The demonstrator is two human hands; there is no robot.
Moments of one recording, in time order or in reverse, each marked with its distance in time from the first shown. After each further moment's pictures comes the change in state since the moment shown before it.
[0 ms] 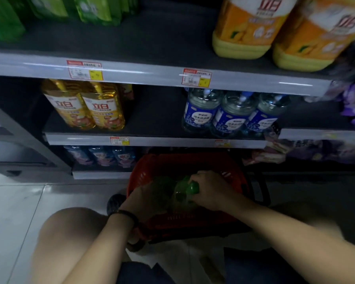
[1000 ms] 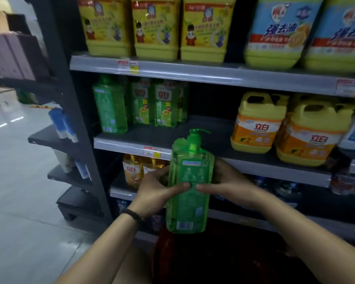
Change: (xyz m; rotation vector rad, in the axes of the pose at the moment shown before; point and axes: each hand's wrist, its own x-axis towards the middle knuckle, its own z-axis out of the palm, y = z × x) left_hand -0.130 0.197 -0.097 -0.298 0.384 0.567; right_hand -0.059 -0.123 -0.219 0.693 0.158 -0.478
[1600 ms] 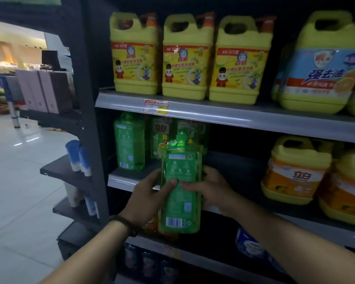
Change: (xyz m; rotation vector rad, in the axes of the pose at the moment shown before) left_hand 0.090 0.021 -0.102 0.180 0.149 0.153; right_hand 0.158 -0.055 0.050 0.260 0.108 0.114
